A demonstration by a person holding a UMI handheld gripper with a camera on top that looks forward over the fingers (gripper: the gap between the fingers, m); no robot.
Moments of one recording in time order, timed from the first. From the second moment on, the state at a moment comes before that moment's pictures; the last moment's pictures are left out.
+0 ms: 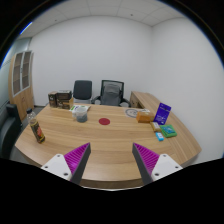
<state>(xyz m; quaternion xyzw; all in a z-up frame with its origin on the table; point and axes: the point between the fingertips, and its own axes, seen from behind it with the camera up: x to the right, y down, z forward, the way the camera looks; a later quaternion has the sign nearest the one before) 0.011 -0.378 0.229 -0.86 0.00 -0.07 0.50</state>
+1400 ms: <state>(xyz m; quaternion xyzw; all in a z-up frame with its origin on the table) -0.432 -0.176 0.087 -0.82 0.00 0.00 0.58</state>
